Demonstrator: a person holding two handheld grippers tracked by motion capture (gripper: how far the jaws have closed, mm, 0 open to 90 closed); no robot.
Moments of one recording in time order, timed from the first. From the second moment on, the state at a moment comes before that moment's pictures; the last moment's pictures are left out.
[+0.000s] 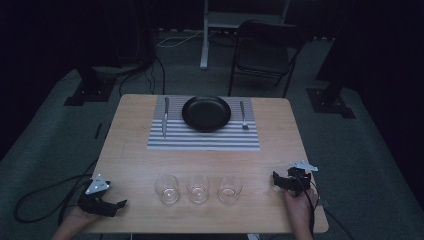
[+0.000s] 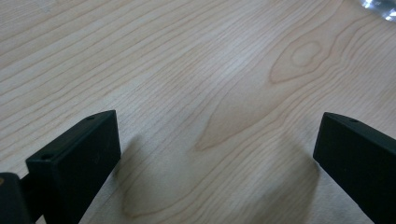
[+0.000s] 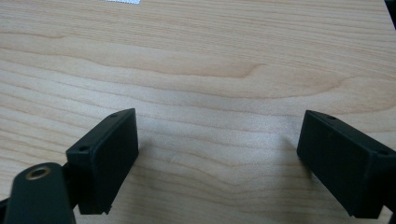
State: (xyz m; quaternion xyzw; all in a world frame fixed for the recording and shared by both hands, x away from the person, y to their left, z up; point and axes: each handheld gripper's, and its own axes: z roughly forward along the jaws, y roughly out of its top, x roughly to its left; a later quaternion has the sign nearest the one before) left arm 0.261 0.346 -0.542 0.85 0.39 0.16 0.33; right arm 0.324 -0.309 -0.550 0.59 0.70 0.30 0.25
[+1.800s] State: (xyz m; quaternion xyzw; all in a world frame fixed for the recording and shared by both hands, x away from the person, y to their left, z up) left arm 0.252 0.291 -0.490 0.84 0.30 0.16 0.42; right arm 0.324 -0.309 -0.550 0.59 0.70 0.30 0.25
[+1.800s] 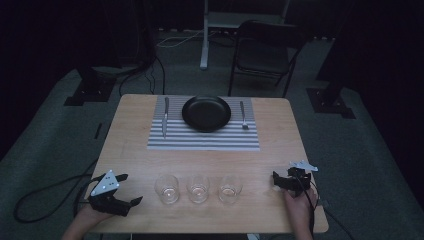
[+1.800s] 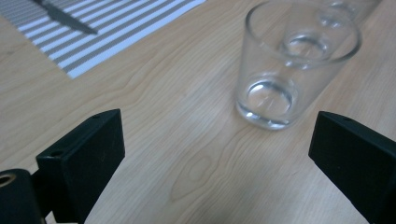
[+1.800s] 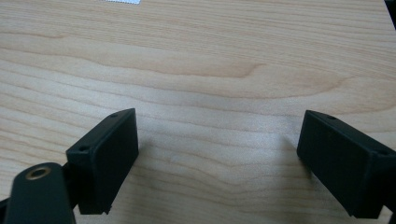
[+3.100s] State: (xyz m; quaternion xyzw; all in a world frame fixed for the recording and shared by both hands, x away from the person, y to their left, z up) left arm 0.275 0.229 -0.458 0.86 0.21 0.13 0.44; right arm 0.324 -0.309 -0.550 0.59 0.70 0.30 0.25
